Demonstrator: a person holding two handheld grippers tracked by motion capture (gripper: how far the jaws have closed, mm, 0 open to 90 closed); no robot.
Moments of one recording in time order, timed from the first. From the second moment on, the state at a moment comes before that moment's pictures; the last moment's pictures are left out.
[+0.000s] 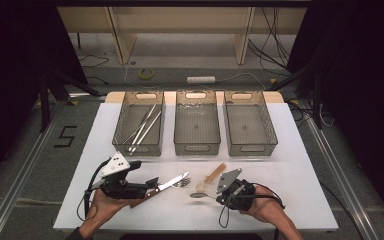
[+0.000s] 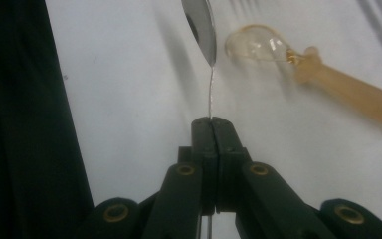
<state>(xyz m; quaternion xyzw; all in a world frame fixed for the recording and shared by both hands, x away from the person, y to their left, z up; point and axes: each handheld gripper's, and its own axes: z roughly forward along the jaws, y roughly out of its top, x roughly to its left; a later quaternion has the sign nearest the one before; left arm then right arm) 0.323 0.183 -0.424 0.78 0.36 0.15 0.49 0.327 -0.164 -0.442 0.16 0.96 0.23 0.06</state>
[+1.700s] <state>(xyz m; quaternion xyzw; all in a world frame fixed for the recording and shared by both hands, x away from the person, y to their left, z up) 0.321 0.189 -0.421 0.76 0.38 0.16 0.51 0.482 -0.114 -0.358 0.30 0.89 0.30 0.15</state>
